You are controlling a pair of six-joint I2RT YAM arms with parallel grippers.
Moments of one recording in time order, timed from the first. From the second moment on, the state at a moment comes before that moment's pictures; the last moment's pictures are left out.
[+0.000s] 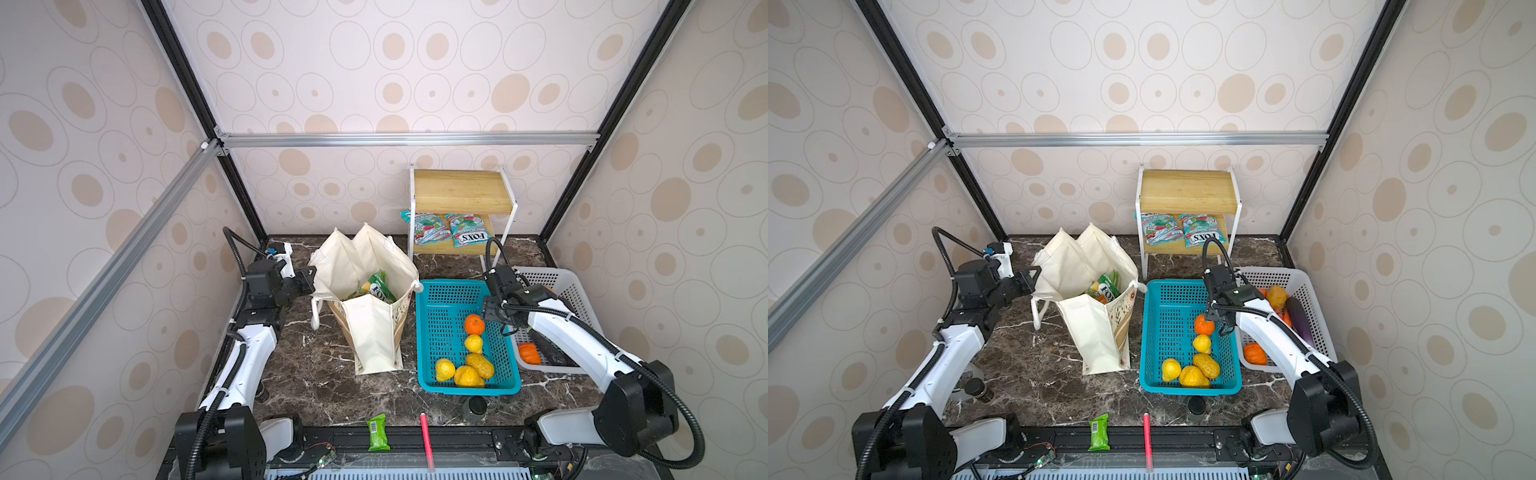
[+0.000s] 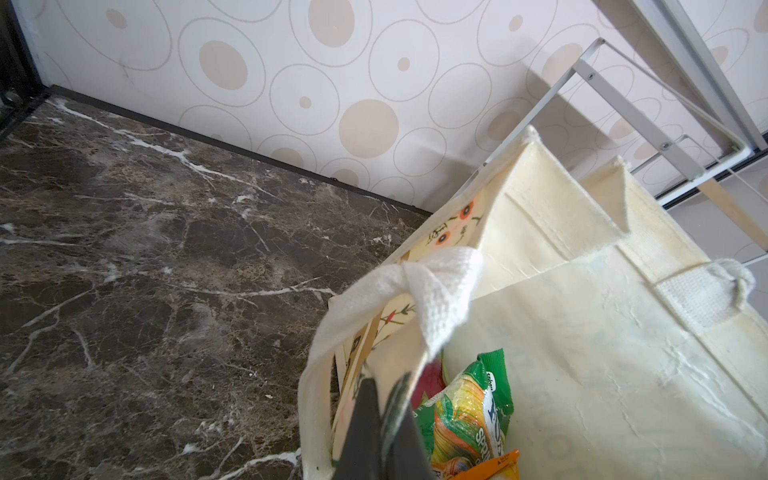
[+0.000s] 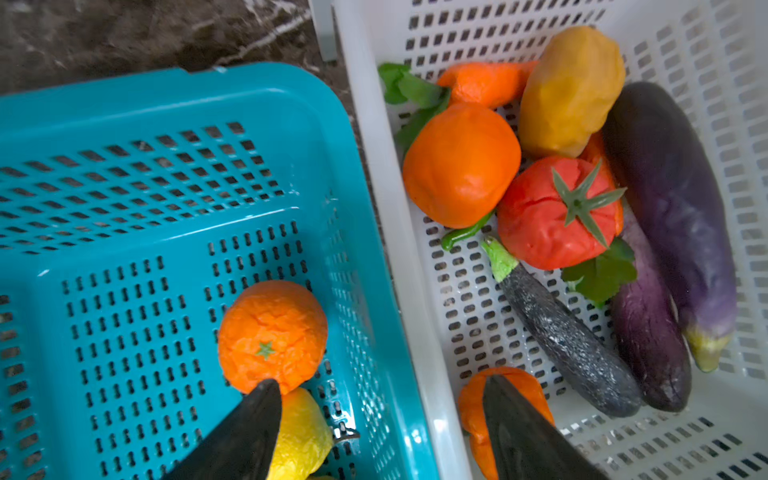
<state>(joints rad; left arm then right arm) 0.11 1.18 0.85 -0.05 0.43 -0.37 0.31 1.36 1.04 -0.86 0.38 0.54</state>
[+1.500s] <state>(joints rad) 0.11 1.18 0.85 -0.05 0.41 -0.36 0.37 1.28 0.89 -0.74 0.15 0.58</state>
